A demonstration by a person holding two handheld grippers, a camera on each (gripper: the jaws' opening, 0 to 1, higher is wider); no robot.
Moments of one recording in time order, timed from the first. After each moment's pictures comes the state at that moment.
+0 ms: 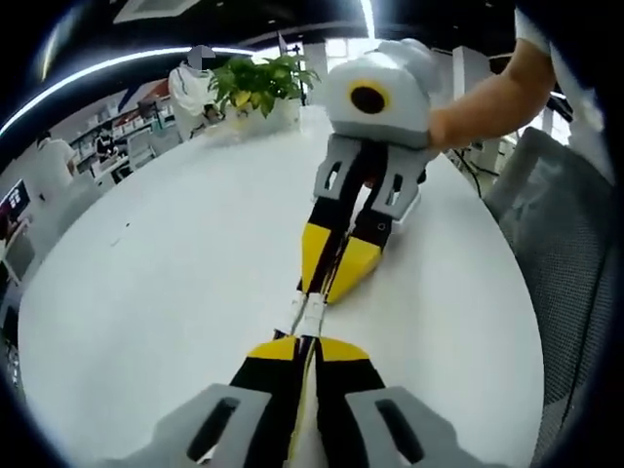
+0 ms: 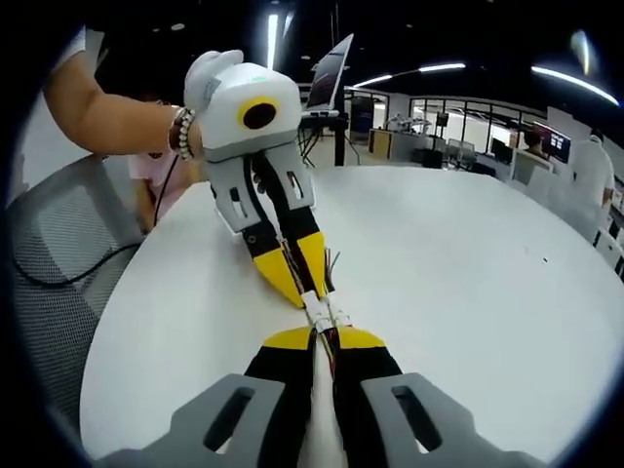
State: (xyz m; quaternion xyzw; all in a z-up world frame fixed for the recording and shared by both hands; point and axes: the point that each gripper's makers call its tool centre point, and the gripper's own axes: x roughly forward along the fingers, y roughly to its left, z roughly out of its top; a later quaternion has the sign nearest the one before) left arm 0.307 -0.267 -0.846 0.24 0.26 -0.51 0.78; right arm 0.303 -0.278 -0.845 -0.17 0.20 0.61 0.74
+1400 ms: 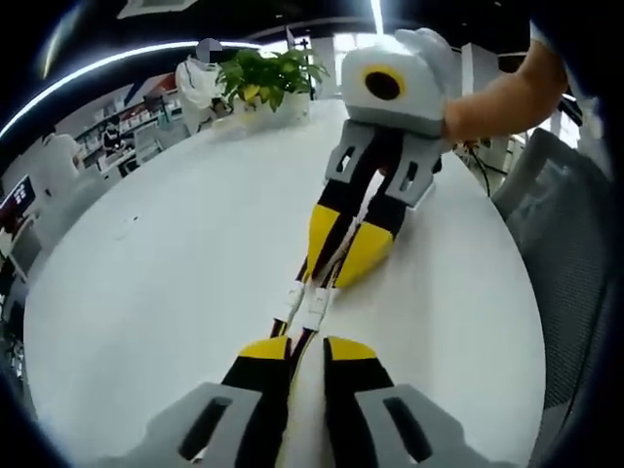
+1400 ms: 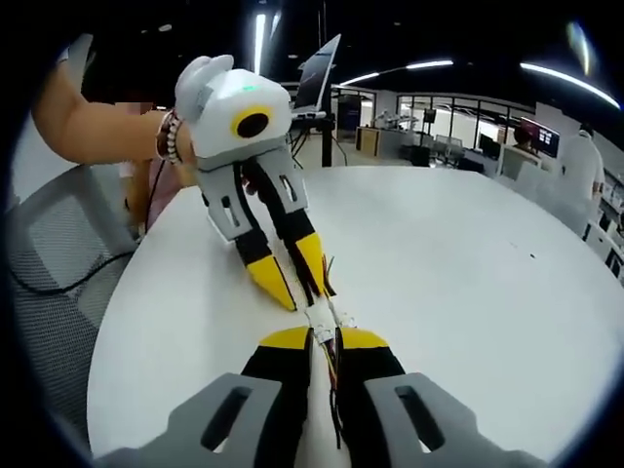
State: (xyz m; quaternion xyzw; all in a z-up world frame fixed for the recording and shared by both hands) left arm 0.305 -0.257 -0.843 0.25 0.27 -0.48 0.79; right arm 0.303 -0.285 -0.831 -0.17 0.21 0.59 0.76
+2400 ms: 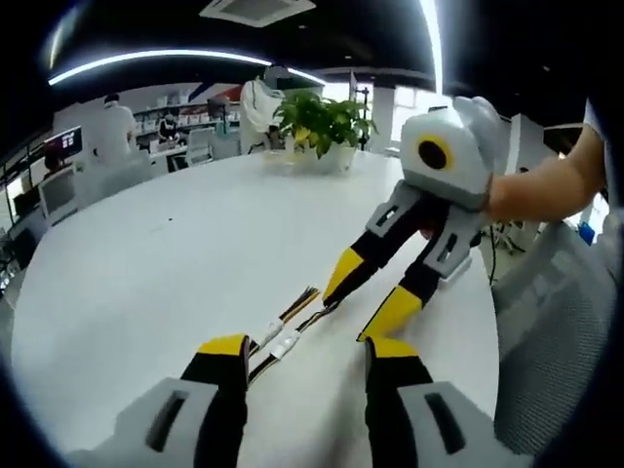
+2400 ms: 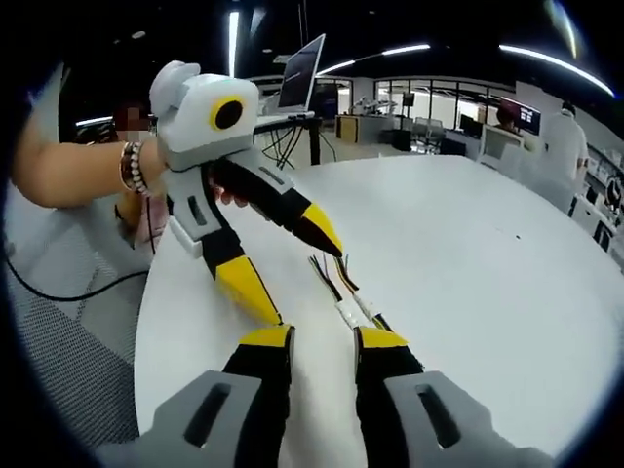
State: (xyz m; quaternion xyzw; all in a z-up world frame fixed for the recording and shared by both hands) left arm 0.287 -0.267 -0.800 0.08 0.25 -0.41 0.88; right arm 0.274 -0.295 -0.813 -0.15 0.26 0.55 0.78
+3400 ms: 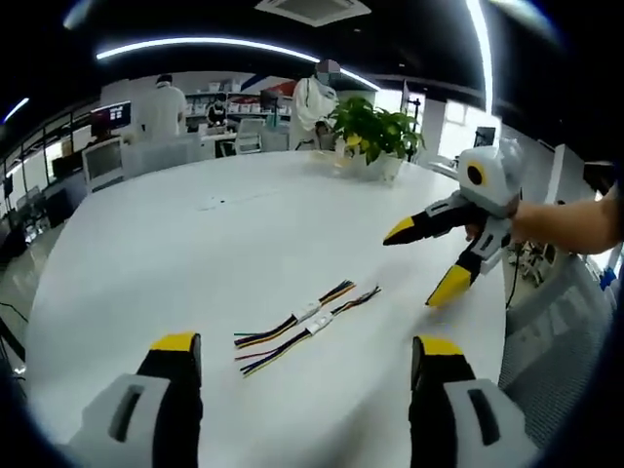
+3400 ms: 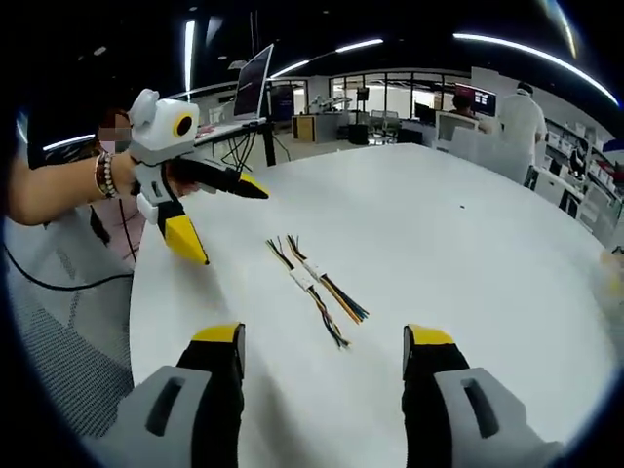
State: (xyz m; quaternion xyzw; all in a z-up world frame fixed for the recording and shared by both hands) left arm 0.276 -0.219 -0.784 0.05 0.27 -0.31 0.91; right arm 0.283 -0.364 -0.801 -0.13 0.27 0.47 0.83
